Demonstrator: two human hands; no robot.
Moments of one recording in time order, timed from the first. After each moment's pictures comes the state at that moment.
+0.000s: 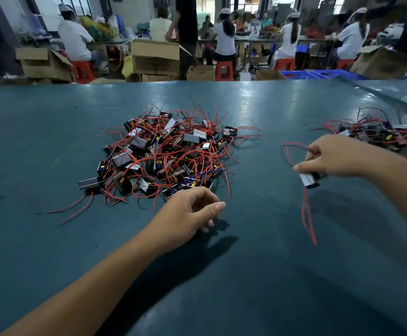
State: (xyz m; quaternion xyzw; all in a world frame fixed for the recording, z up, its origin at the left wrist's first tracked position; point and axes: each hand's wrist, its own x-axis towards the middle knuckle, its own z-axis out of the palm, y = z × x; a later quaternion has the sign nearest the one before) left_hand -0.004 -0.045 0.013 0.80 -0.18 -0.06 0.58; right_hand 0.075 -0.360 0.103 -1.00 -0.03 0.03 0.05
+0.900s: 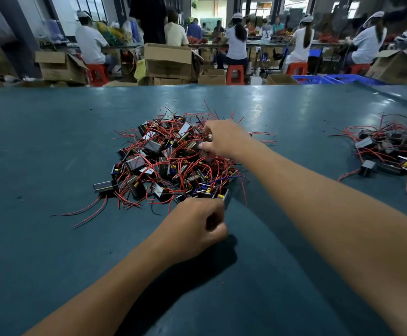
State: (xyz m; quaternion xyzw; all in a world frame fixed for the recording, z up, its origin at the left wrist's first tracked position) left_hand -0.002 -0.027 0.019 0.92 -0.27 0.08 0.28; right_hand 0.171 -0.152 0.083 -0.97 -0.21 -0.08 0.09
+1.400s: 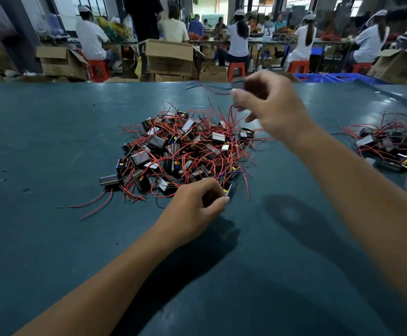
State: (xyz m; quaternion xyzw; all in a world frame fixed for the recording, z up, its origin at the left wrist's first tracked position) left_hand 0.004 -0.019 0.018 0.88 -0.20 0.09 0.43; right_hand 0.102 -0.201 0.136 -0.80 -0.24 -0.18 0.52
